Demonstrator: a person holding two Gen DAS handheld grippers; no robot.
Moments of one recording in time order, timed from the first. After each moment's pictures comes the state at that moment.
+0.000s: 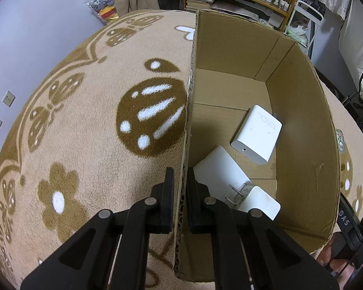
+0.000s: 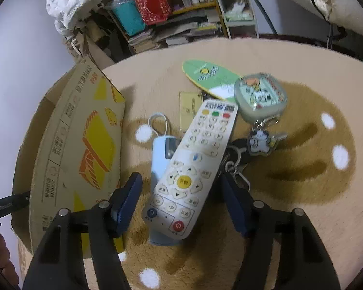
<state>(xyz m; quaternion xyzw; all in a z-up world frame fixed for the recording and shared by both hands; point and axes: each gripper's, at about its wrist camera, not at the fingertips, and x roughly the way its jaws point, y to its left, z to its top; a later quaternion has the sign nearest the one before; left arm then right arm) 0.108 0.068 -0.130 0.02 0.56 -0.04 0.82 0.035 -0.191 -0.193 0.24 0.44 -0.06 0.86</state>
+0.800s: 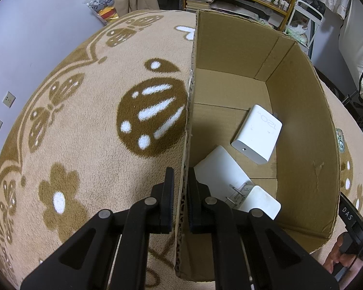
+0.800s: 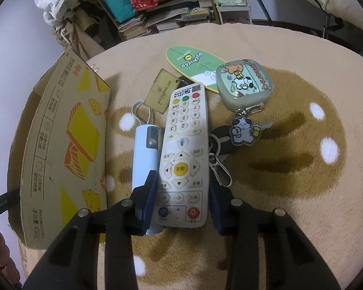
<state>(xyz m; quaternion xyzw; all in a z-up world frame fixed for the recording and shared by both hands) 0.108 0.069 -0.129 0.03 0.57 -0.04 0.82 0.035 -0.205 -0.191 0.24 0.49 -0.07 0.84</state>
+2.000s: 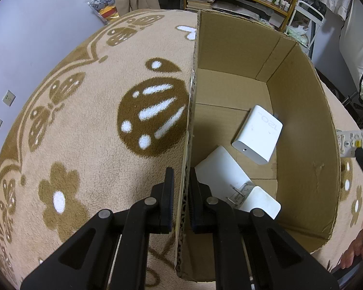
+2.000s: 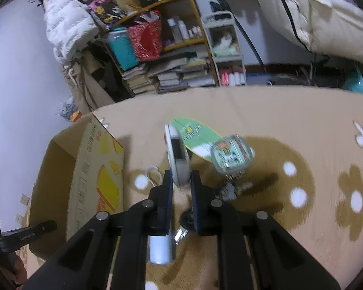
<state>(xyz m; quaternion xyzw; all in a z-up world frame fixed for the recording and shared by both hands) 0.108 0.070 -0.129 0.02 0.57 -0.04 0.82 0.027 -0.211 -0.122 0.21 0.36 -0.11 0.90</state>
